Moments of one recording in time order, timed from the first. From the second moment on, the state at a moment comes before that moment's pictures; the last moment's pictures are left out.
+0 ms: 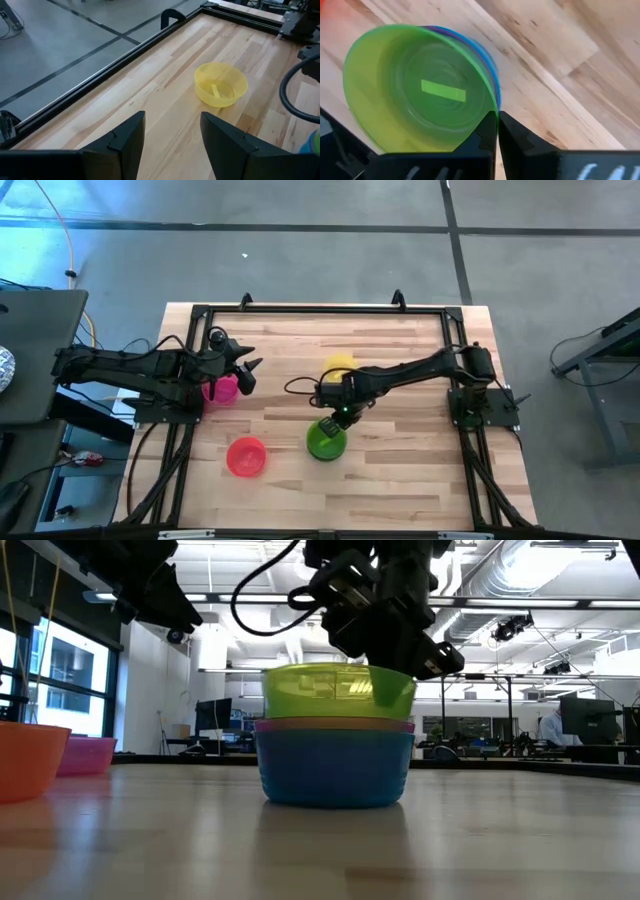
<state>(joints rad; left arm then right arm) 0.07 0.76 0.63 -0.47 -0.61 -0.38 0.10 1.95 1.52 -0.90 -0.24 0.96</state>
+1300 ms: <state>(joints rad) 0.07 0.76 0.63 -0.47 -0.61 -0.40 0.07 1.95 1.52 -0.99 -0.14 0.91</state>
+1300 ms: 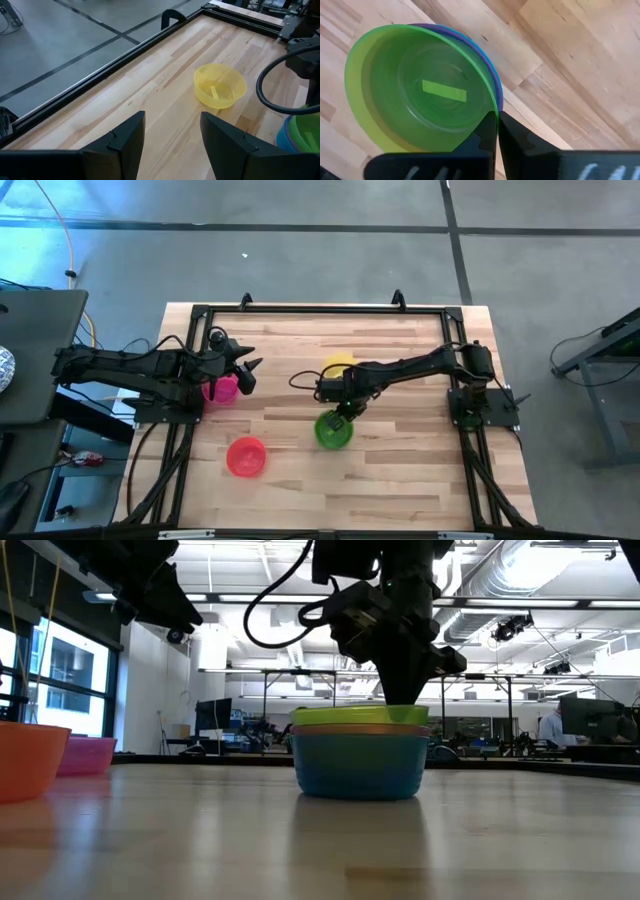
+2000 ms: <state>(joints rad) 0.07 0.76 0.63 -0.47 -0.61 -0.40 -0.02 1.88 1.52 -1.05 -0.04 0.85</state>
